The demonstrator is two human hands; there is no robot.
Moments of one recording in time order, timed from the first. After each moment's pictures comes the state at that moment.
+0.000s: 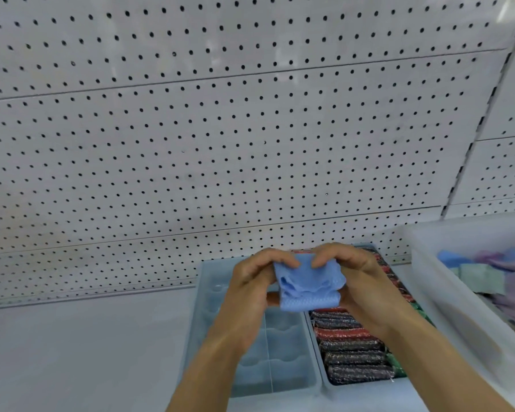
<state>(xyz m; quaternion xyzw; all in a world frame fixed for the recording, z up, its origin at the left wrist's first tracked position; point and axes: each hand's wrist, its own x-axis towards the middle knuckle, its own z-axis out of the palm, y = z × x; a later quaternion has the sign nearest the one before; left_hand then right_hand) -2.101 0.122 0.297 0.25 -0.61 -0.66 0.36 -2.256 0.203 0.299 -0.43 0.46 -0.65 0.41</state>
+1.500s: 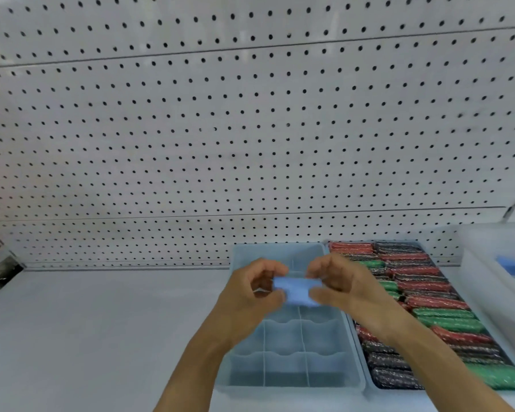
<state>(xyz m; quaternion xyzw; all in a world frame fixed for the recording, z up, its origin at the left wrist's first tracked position) -2.032 0.078 0.255 0.35 -0.71 -0.53 0.31 -2.228 0.159 0.256 -0.49 0.58 -0.48 0.43</state>
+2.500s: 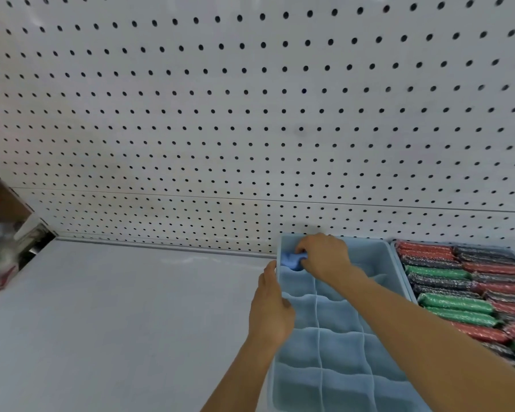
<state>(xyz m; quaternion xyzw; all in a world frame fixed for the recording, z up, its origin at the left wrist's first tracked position) -2.017 0.014 0.151 0.57 -0.69 -0.39 0.22 -2.170 -0.040 0.170 -0.64 0.76 -0.03 0.08</state>
